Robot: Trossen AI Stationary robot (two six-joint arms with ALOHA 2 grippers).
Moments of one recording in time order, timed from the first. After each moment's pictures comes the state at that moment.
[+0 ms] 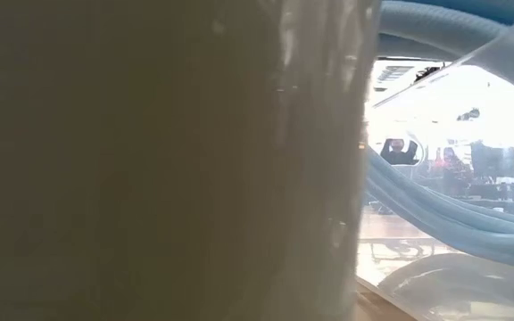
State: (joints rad) left arm -0.07 0.06 0.05 -0.06 0.04 -0.32; right arm 0.81 1.54 1.26 -1.15 0.01 1.68
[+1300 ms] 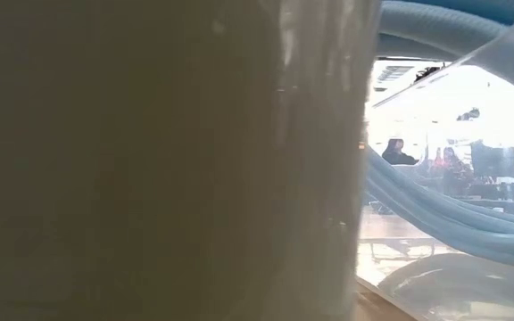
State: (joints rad) left arm -0.07 0.06 0.05 -0.06 0.08 -0.31; right arm 0.76 1.62 0.88 -0.70 -0.17 1.76
